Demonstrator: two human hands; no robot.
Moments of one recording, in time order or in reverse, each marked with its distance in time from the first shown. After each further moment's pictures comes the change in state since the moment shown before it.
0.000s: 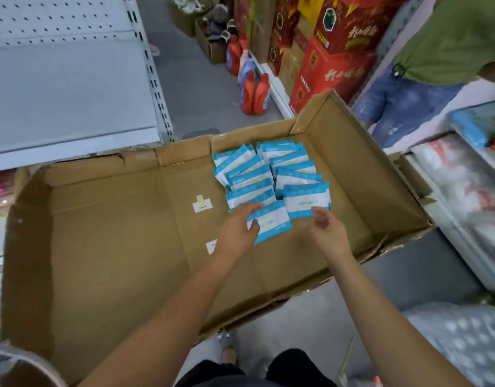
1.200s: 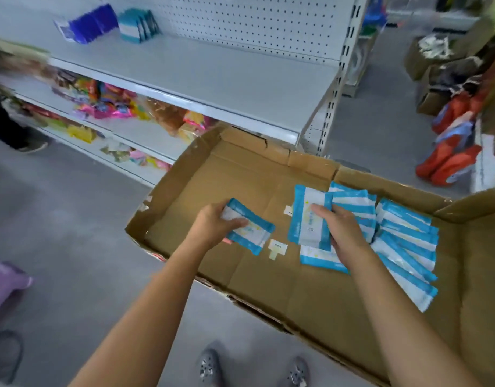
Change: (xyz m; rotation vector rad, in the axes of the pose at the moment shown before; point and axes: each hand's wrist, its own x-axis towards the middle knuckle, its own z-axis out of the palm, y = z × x) left_hand -0.113 0.052 -0.103 -0.222 0.652 -0.742; right_hand 0.039 -0.116 0.074 0.157 -0.973 -0.136
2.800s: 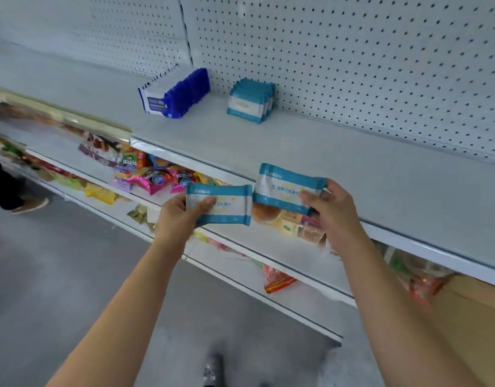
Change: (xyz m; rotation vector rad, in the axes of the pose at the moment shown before) left_hand 0.407 -0.115 -0.617 -0.542 0.237 0.130; right_hand 0.299 -0.168 0.662 0.077 -0.006 -0.266
